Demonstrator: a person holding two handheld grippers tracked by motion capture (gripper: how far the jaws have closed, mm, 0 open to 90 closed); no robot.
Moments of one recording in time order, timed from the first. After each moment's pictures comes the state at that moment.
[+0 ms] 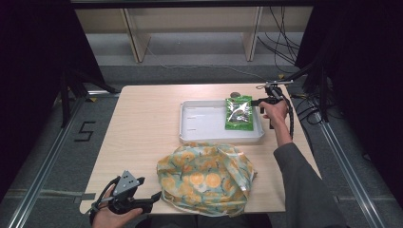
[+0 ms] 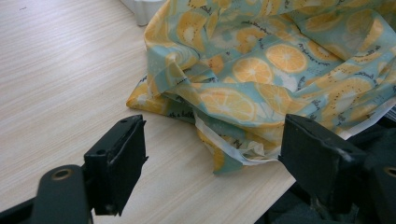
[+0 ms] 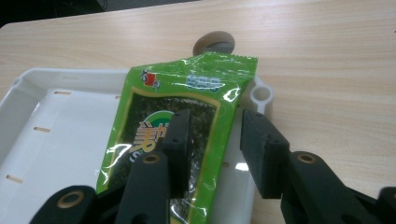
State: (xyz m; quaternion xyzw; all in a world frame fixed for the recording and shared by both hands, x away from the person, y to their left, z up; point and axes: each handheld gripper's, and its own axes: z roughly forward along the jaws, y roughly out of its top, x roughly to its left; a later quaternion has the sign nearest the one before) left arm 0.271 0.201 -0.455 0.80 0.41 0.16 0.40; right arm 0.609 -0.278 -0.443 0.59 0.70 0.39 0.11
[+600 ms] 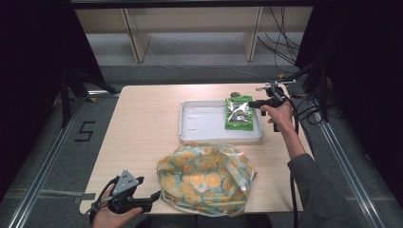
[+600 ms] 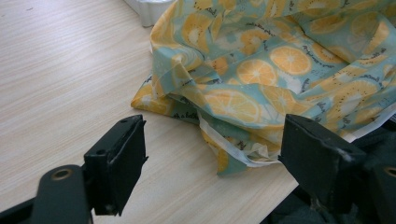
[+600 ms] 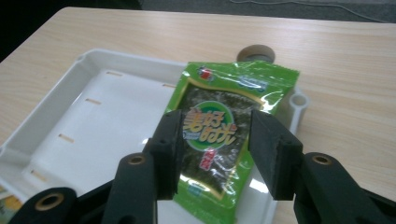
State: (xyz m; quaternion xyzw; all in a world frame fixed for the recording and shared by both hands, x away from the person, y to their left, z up) left arm 0.271 0.202 -0.455 0.80 0.41 0.17 0.40; right arm 0.572 -0.268 -0.414 0.52 0.74 0.41 0.11
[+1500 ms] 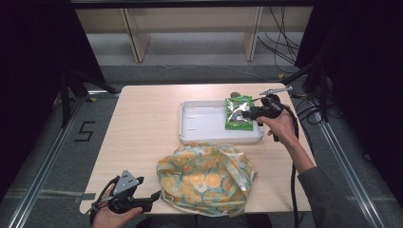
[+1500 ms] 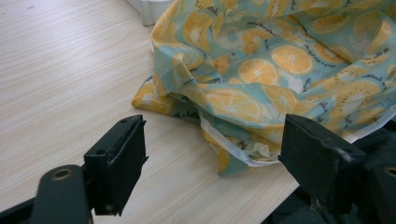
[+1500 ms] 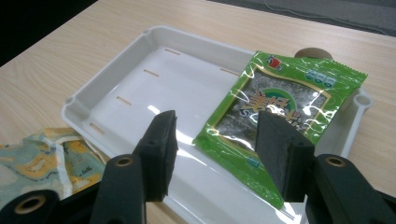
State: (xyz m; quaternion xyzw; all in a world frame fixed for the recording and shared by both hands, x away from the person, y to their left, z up) left arm 0.272 0.203 -0.455 0.80 0.41 0.17 0.40; right arm 0.523 -0.247 -0.401 0.44 0.79 0.42 0.11
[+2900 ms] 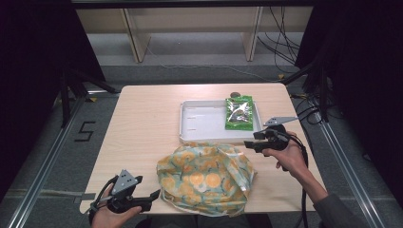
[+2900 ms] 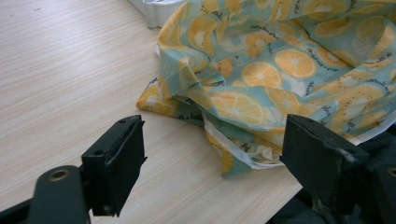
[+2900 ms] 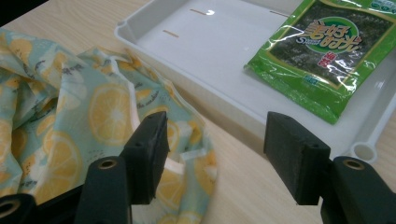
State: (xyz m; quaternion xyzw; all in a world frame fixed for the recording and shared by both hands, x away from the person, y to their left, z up) left arm 0.272 0.204 -0.454 0.80 0.41 0.17 0.40; right arm 0.435 -0.255 -0.429 0.39 0.82 0.41 0.10
